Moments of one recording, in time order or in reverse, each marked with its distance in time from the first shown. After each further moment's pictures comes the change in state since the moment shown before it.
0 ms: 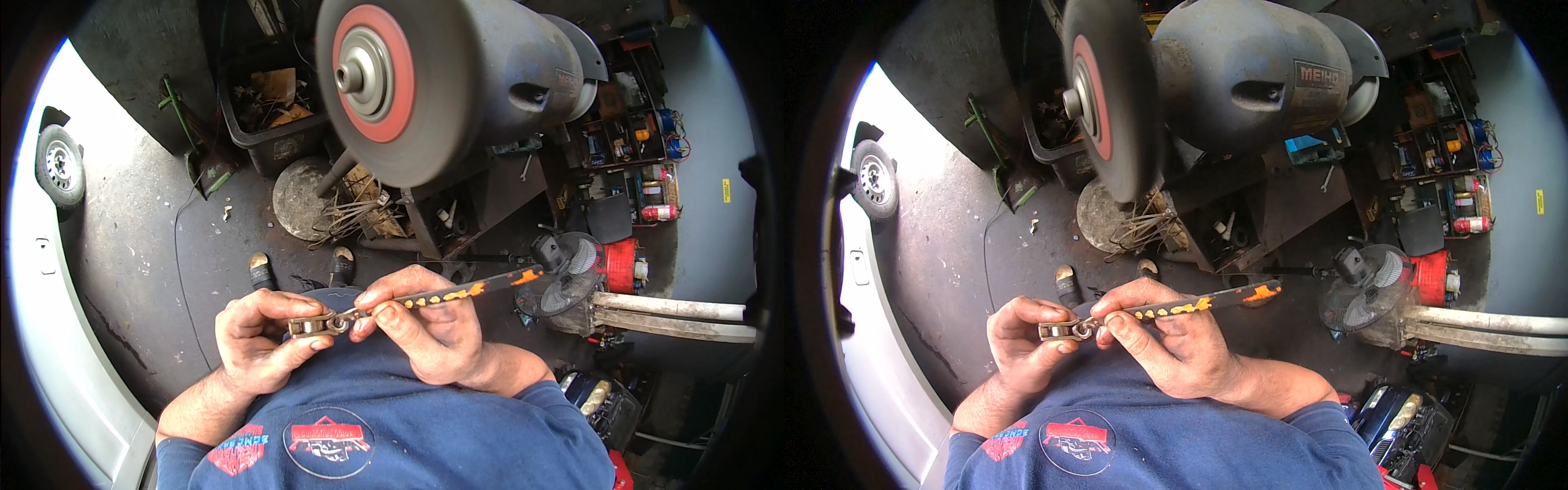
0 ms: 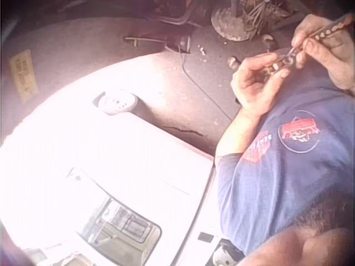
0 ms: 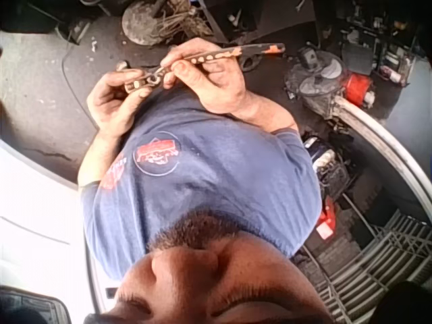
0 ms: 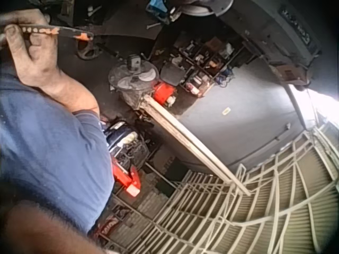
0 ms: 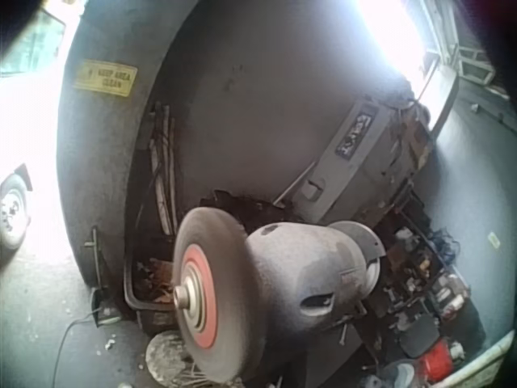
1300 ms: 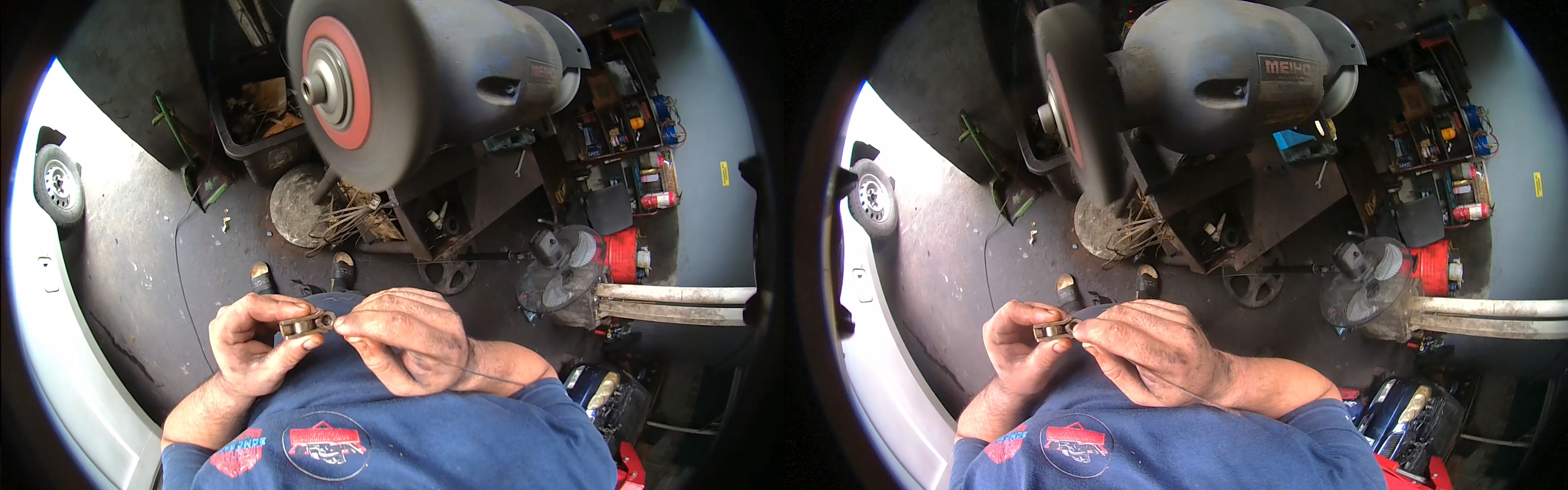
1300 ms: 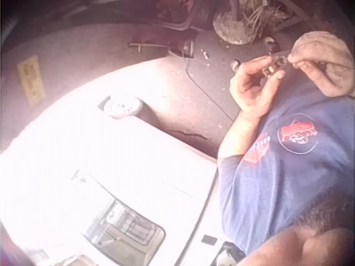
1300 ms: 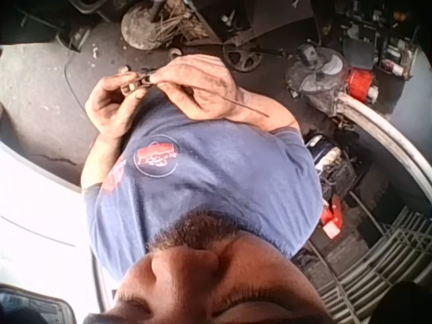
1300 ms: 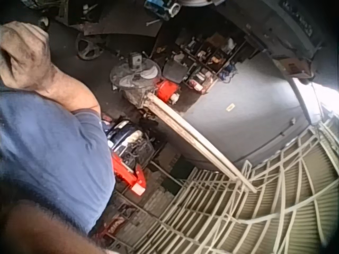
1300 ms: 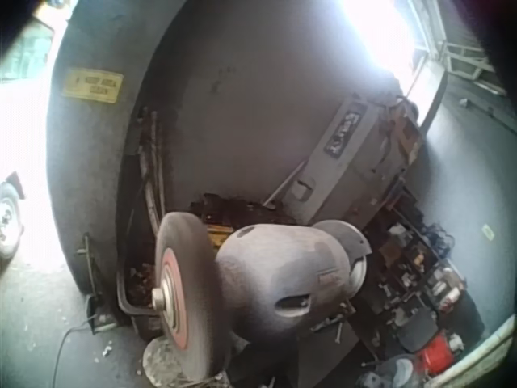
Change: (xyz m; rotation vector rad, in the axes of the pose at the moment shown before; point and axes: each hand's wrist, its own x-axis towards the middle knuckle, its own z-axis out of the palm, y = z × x) left_hand 0.006 -0.001 0.001 0.155 -0.008 0.058; right_hand 0.006 -0.008 -0.005 -0.600 -0.033 -0.411
